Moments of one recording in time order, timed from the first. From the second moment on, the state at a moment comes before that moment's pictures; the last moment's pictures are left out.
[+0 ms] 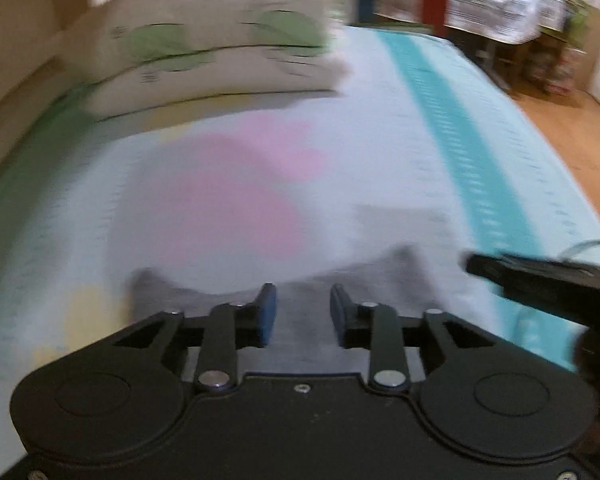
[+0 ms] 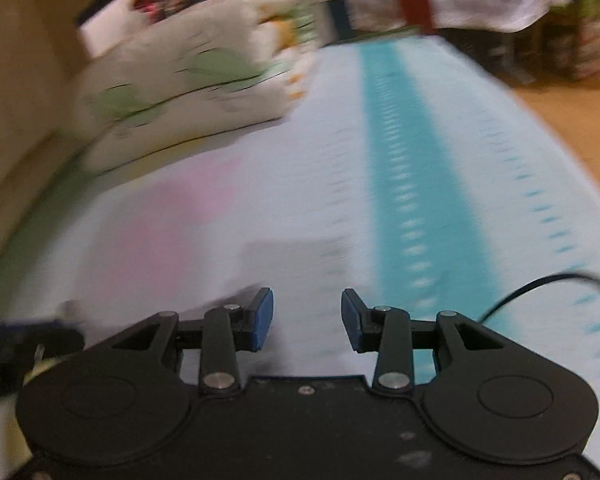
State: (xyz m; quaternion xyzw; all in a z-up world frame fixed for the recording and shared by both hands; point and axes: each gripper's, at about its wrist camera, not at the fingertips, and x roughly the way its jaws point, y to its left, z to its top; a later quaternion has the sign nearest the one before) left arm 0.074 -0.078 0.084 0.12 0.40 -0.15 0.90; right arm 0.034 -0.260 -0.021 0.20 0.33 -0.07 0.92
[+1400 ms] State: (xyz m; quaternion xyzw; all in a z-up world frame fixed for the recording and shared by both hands) left arm 0.151 0.040 0.011 0.03 0.48 -0.09 0.87; right arm 0.056 -0.198 -0.041 0.04 0.37 -0.05 0.93
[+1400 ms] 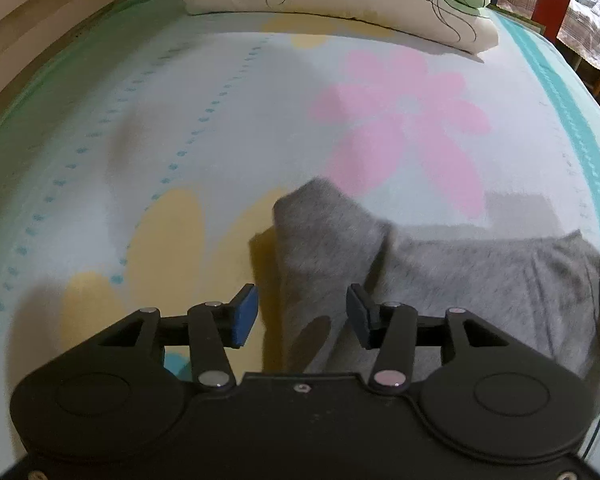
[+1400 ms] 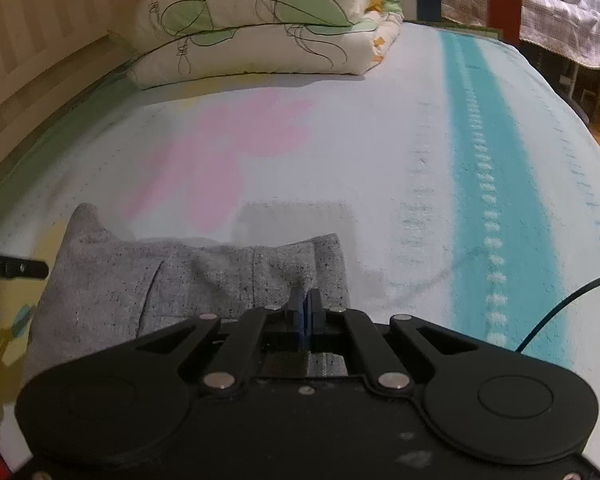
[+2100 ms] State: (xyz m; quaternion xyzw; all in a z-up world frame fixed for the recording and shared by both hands) left arm 0.215 0.052 0.004 0.00 0.47 -0.03 0.88; right arm 0.054 -0.197 -0.052 0.00 0.38 -0.12 0.92
